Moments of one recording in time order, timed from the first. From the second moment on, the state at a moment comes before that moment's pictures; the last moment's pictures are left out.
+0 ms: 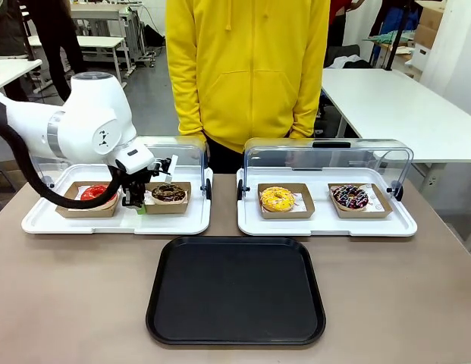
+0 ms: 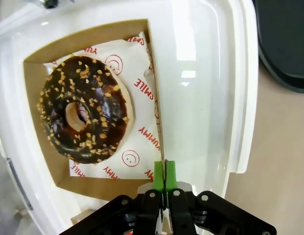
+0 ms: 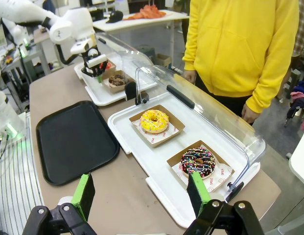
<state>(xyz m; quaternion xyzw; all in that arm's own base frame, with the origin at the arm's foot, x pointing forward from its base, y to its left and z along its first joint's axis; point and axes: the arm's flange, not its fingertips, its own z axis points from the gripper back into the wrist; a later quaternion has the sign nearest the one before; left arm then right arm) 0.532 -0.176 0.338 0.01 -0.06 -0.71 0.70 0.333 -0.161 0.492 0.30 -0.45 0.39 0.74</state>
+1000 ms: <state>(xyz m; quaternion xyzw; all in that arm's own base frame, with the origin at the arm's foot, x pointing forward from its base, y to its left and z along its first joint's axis) 0.354 -0.223 0.397 0.05 -0.14 -0.69 0.71 0.333 -0.161 0.492 0.30 -0.45 0.39 0.74</state>
